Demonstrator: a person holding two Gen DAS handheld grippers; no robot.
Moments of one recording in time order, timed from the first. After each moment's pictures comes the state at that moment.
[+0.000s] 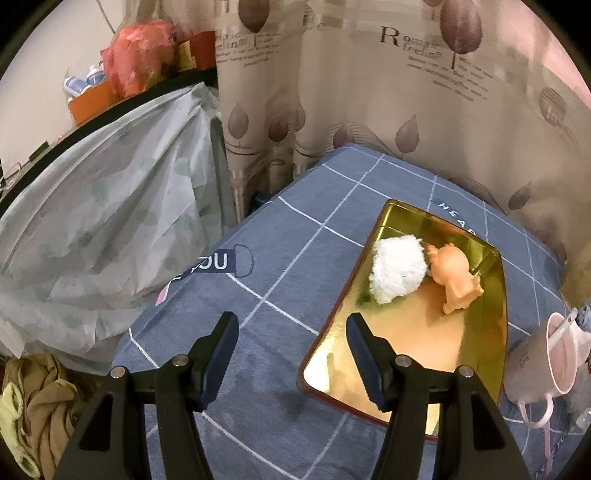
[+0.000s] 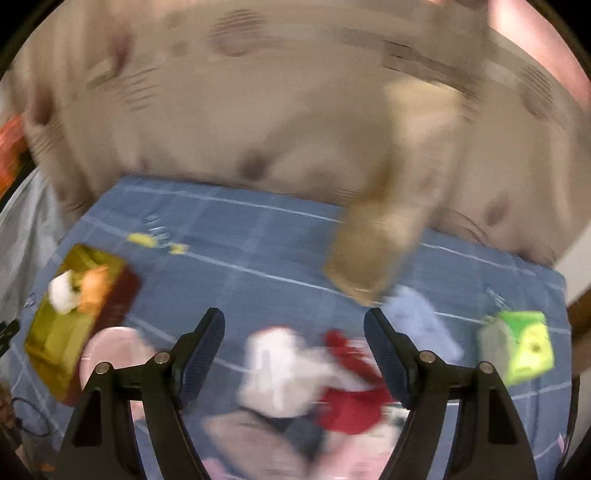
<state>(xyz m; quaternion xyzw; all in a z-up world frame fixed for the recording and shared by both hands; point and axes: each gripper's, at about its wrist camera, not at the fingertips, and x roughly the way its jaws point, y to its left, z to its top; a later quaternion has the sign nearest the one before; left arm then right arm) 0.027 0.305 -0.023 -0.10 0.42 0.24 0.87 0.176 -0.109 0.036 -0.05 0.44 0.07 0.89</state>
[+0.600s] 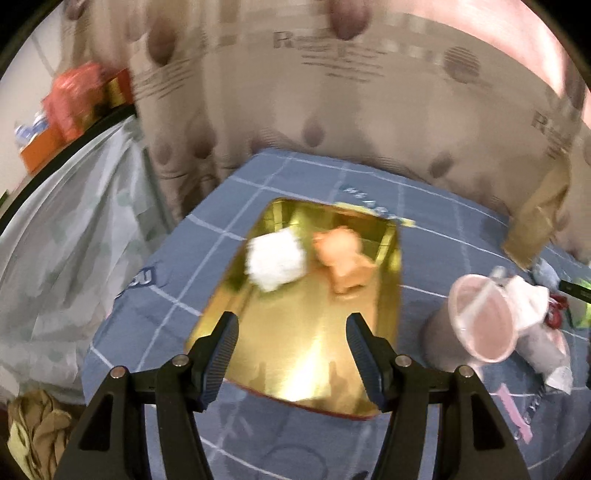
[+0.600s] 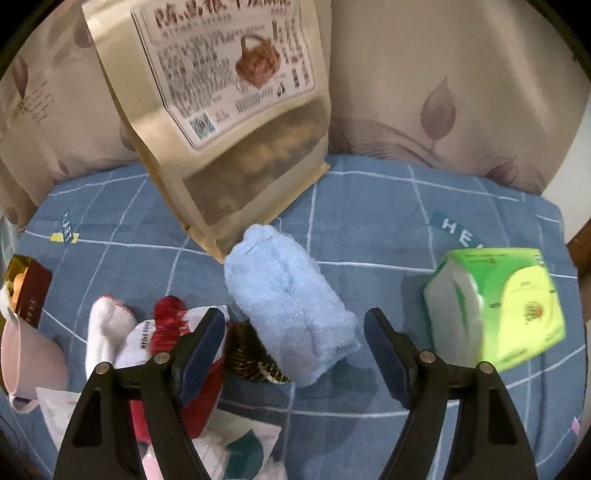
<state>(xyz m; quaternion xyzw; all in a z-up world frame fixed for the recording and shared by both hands) 0.046 0.204 0.008 -0.05 0.43 0.14 0.89 0.211 -0.236 -0.043 0.00 0.49 0.02 0.87</state>
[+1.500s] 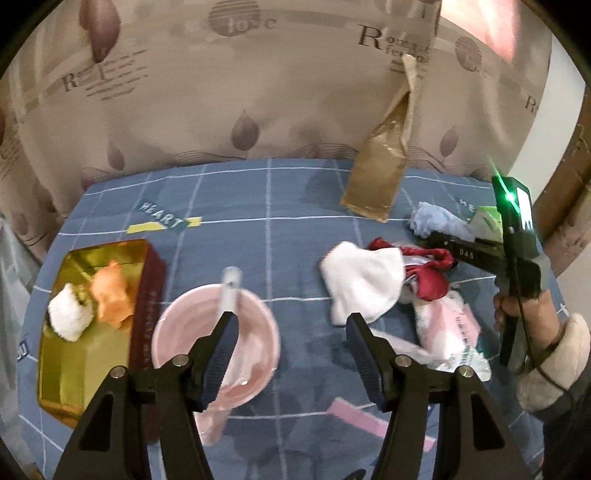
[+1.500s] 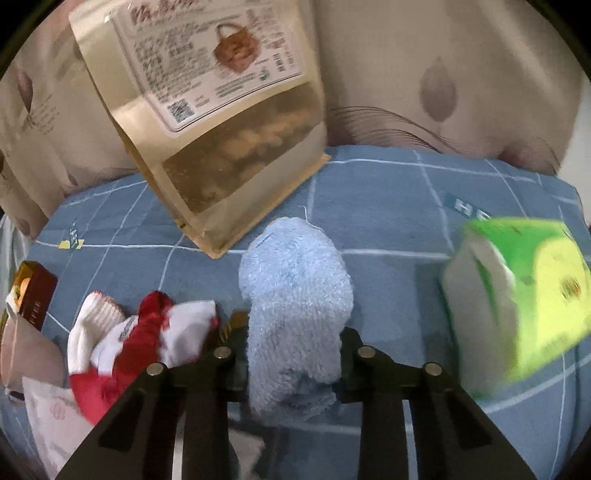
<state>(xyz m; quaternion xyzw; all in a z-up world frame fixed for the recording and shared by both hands) 0.117 0.002 -0.002 0.01 0.47 -0.08 0.88 0.199 -0.256 -0.064 0.04 0.46 0.04 0.88</state>
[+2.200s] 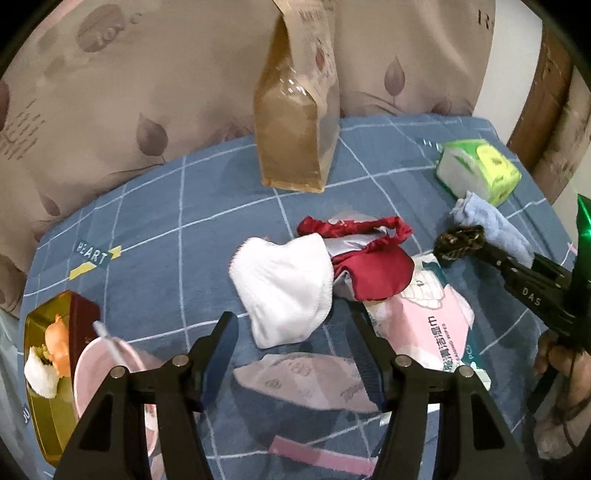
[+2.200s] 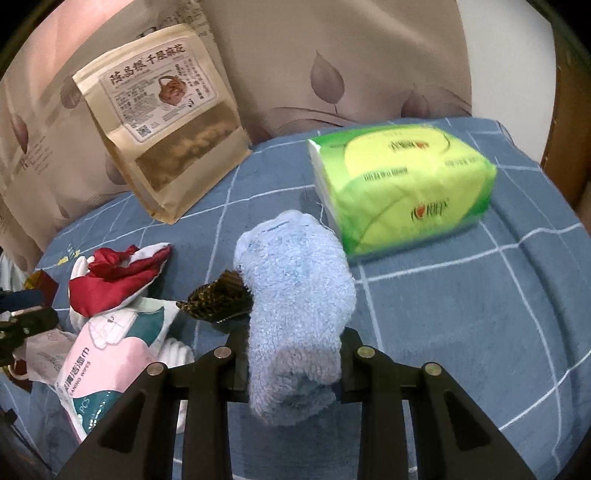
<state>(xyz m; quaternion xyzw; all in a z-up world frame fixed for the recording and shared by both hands) 0.151 -0.091 -0.044 0.12 0.51 -0.14 0.84 0.099 -0.321 -0.072 0.11 0.42 -0.02 0.90</state>
